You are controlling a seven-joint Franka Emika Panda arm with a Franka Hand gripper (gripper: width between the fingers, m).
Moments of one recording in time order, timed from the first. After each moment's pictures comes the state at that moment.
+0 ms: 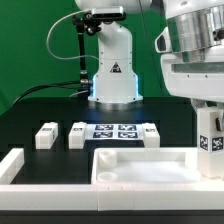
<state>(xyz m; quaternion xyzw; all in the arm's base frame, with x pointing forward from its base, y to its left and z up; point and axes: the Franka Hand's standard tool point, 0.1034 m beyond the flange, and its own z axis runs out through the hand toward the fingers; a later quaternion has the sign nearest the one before) 0.635 0.111 0.106 -0.80 0.58 0.03 0.11</state>
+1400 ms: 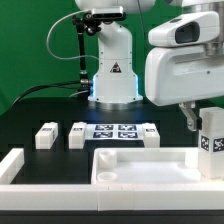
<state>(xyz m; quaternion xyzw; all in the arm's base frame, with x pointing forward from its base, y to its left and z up) 0.646 0.110 0.113 -0.99 -0.11 -0.01 0.05</state>
